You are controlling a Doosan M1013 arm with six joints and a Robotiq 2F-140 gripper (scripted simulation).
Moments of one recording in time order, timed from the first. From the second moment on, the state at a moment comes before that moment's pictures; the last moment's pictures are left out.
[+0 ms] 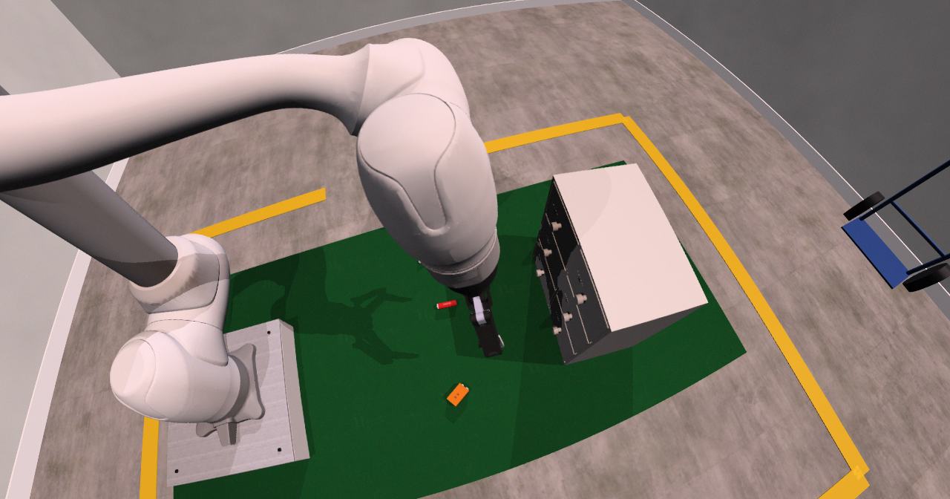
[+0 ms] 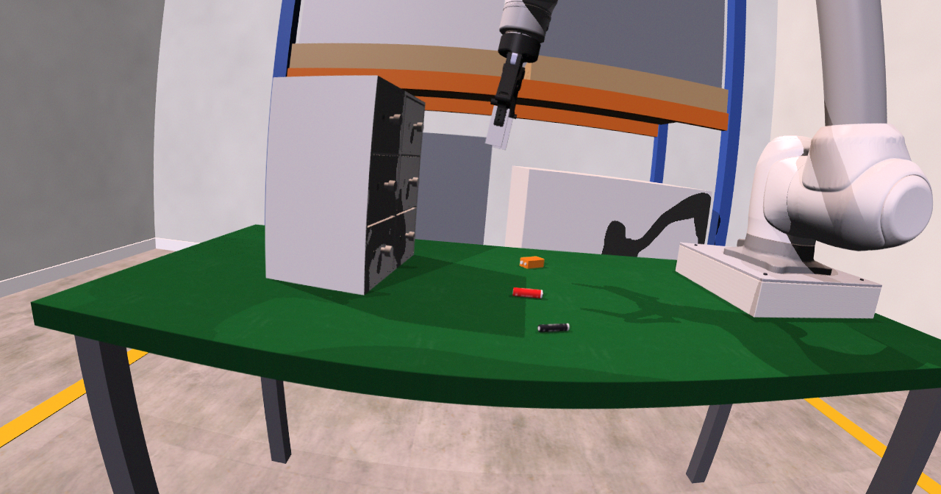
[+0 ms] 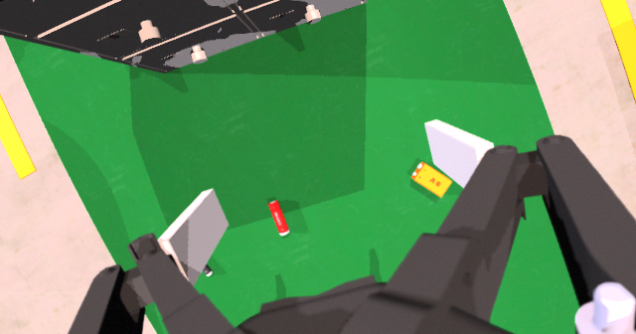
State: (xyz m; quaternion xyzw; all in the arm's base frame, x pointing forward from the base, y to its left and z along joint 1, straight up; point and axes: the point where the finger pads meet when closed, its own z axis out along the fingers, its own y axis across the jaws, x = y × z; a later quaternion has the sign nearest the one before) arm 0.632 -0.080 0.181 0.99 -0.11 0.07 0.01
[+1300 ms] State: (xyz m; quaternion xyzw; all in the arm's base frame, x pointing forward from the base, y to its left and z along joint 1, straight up) arm 0.674 -0.093 0.139 0.93 -0.10 0.35 0.03
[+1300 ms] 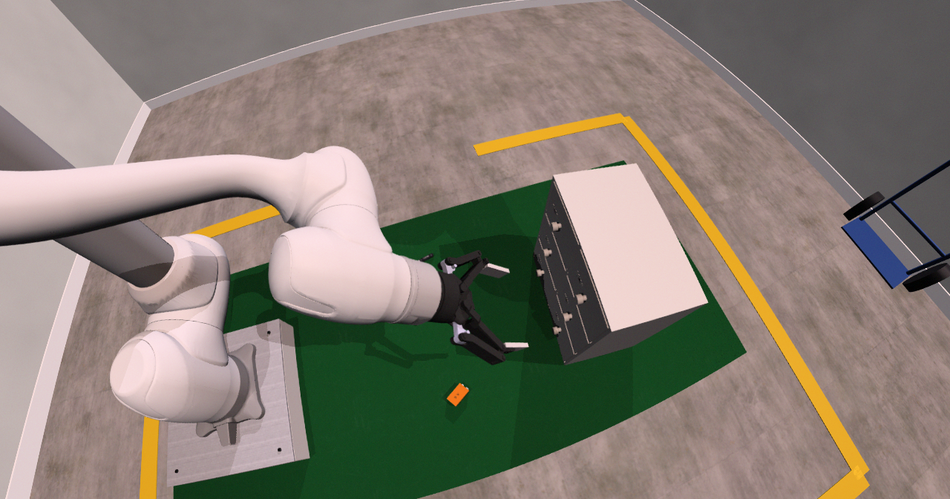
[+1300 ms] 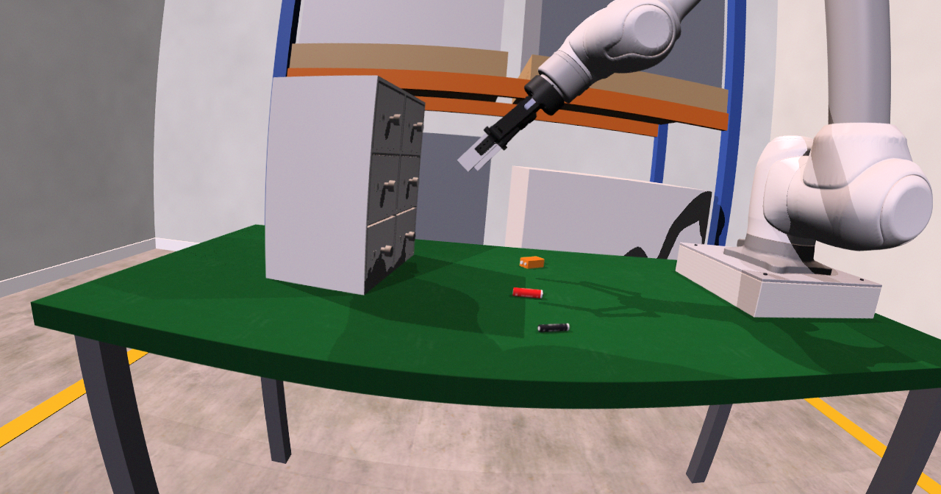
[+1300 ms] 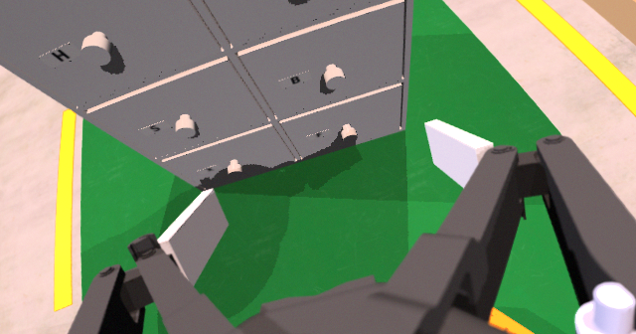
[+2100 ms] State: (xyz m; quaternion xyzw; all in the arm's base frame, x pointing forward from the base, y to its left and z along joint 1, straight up) arm 0.675 -0.097 0.135 0.92 -0.10 0.37 0.03
